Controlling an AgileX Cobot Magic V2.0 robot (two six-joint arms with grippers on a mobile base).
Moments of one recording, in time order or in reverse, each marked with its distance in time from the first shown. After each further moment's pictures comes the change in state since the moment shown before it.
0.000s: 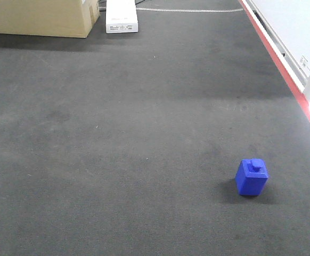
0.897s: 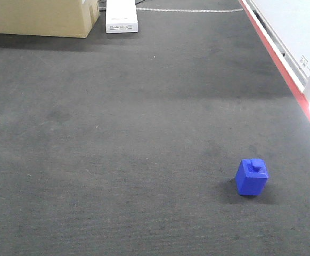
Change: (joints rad) left arm 0.000 0.000 0.000 0.000 0.000 0.000; right arm 0.000 0.361 -0.555 -0.078 0.053 0.024
